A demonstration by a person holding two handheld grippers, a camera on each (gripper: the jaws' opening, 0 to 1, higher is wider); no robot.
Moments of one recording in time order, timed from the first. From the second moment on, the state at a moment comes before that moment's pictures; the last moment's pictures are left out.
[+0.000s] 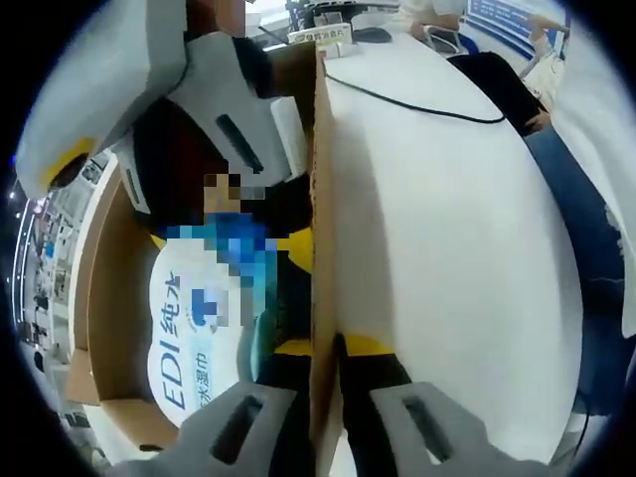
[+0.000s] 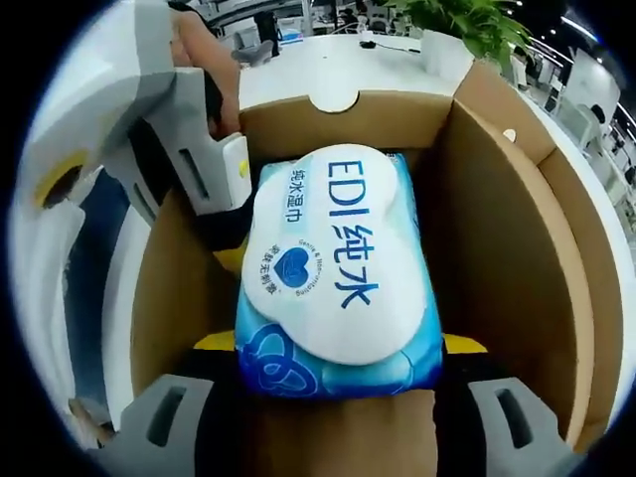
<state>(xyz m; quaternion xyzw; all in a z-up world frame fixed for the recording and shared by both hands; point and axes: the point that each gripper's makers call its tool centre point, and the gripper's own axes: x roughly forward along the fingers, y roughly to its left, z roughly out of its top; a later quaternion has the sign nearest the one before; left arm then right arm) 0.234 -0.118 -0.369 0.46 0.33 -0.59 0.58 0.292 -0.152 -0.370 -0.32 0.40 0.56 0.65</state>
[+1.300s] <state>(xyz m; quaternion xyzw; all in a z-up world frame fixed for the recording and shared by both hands) 0.234 -0.118 -0.369 0.45 0.33 -0.58 0.59 0.290 -0.153 -0.368 -0.36 0.35 0.59 0.63</state>
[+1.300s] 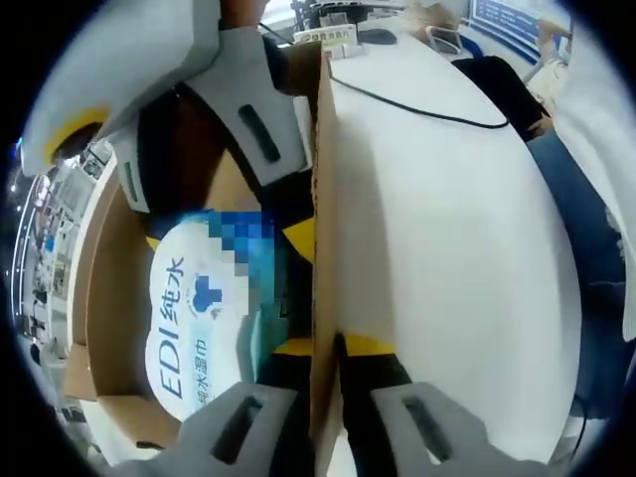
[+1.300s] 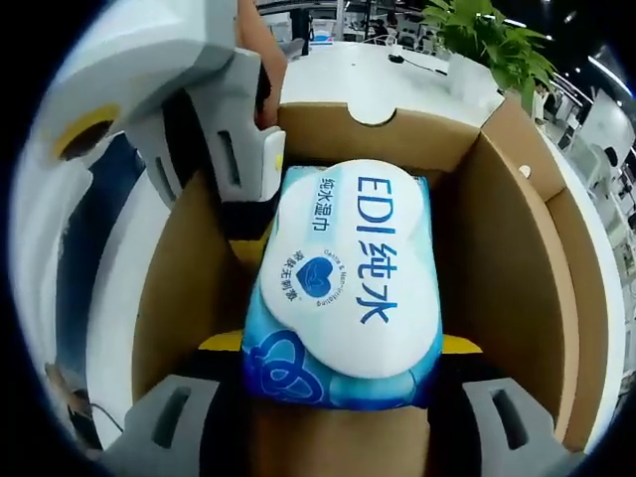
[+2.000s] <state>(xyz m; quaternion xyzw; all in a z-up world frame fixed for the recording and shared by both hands) 0.234 -0.118 -0.370 0.45 0.33 -0.59 0.58 0.283 -0.217 -0.368 -0.37 0.38 0.57 0.63</state>
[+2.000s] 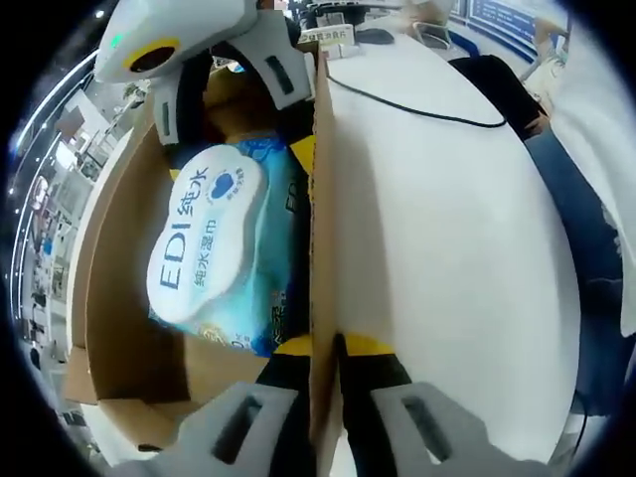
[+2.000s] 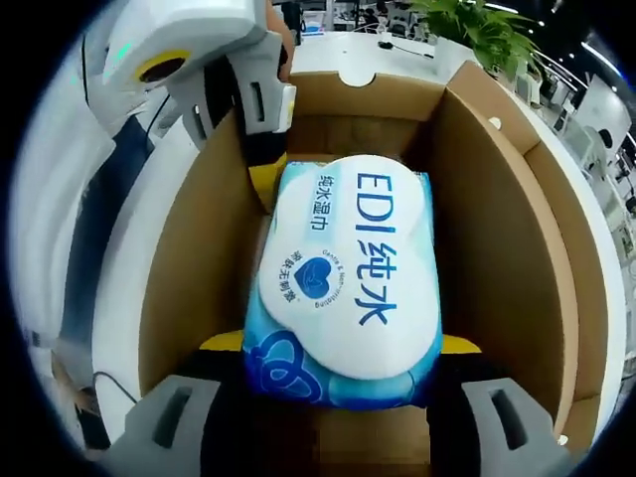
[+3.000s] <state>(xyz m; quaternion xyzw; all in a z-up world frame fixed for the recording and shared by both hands) 0.229 -0.118 -0.369 0.45 0.33 -0.60 0.58 0.281 -0.232 -0.370 -0.37 0.39 0.57 0.63</state>
